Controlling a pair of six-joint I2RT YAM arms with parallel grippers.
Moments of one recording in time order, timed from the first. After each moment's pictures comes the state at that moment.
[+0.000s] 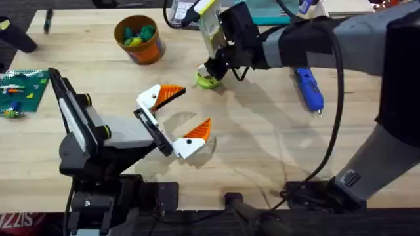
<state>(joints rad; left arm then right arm) -0.01 0.01 0.01 -0.09 0.89 0.03 0.57 1.97 1.23 -0.10 -0.28 -0.27</state>
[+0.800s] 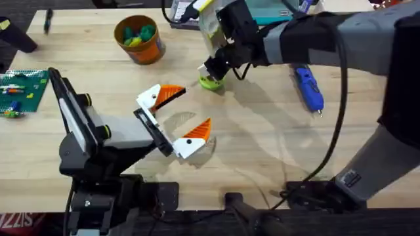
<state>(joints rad) -0.01 0.01 0.01 -0.09 0.89 0.03 0.57 1.96 1.27 -0.20 -0.28 -0.26</state>
